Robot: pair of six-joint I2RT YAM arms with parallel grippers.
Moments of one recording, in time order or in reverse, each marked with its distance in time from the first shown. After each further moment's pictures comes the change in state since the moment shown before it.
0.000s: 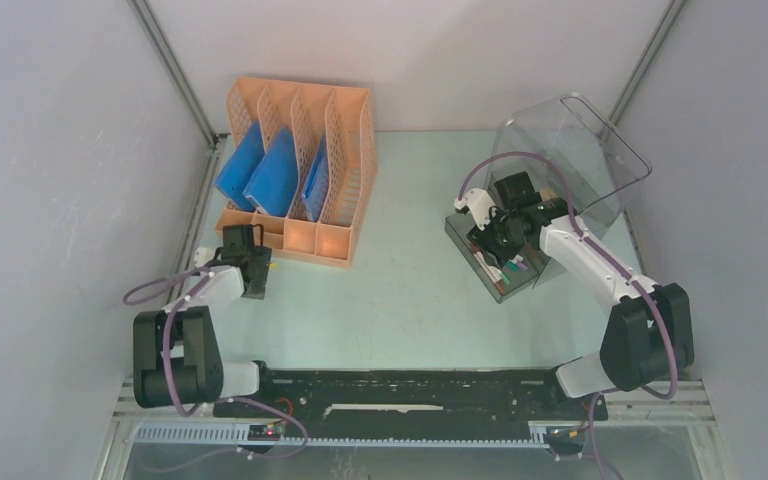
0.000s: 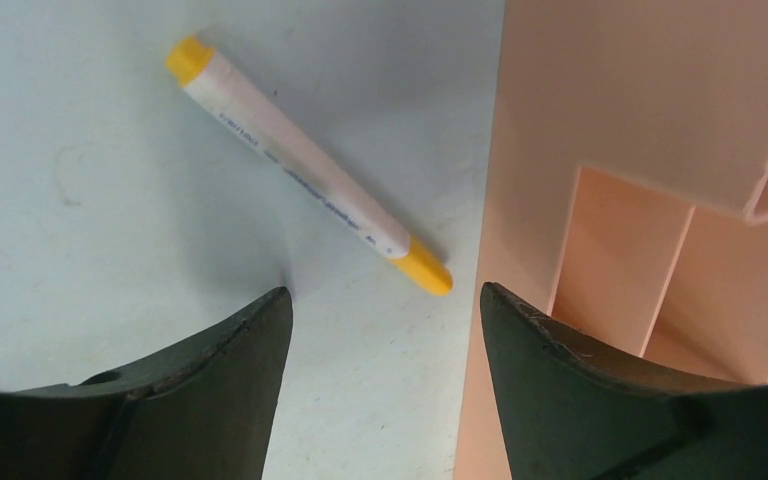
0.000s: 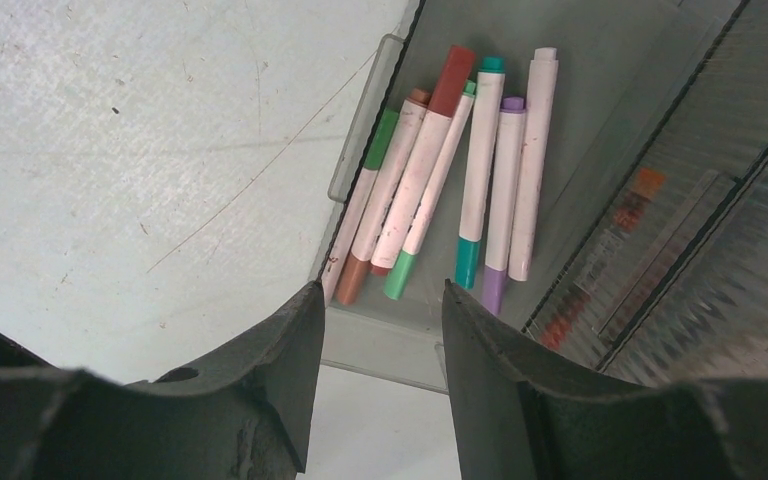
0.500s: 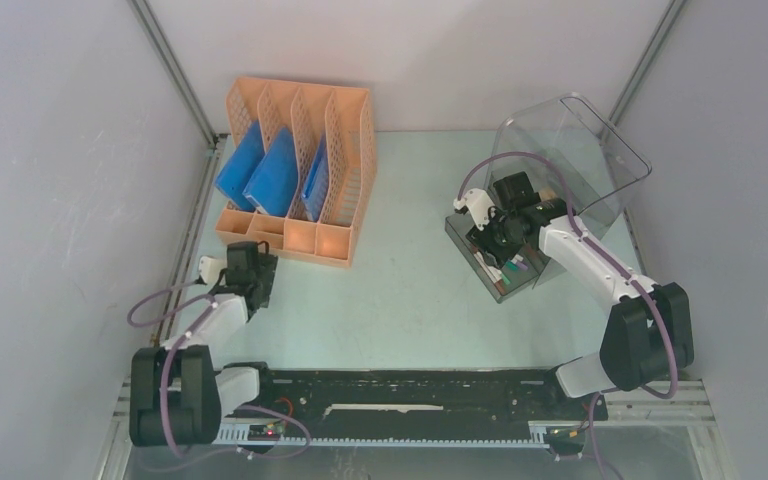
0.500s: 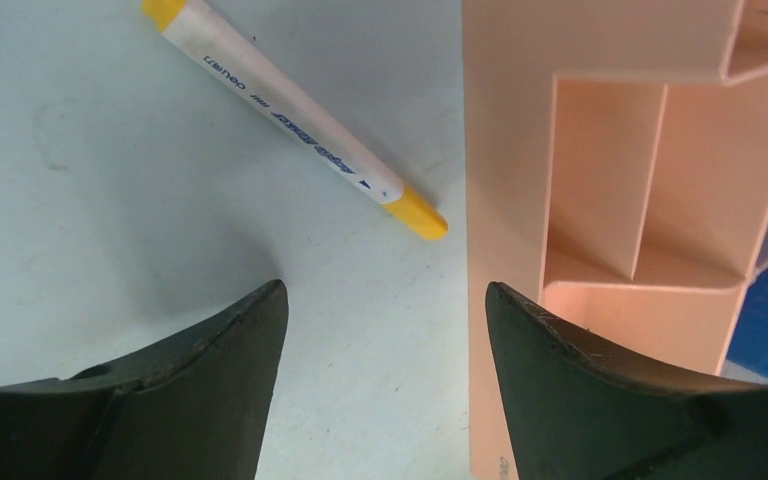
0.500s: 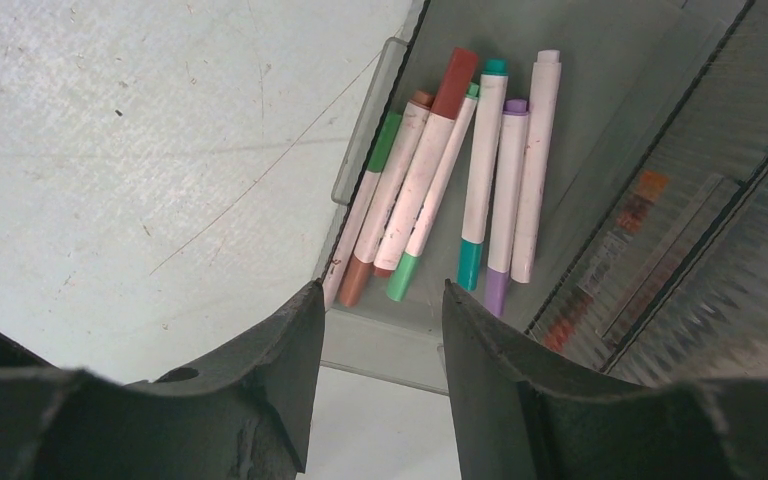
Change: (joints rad) left arm -0.046 -0.190 -0.183 0.167 0.000 0.039; right arm 0.005 0.002 0.000 0.002 0.002 0.006
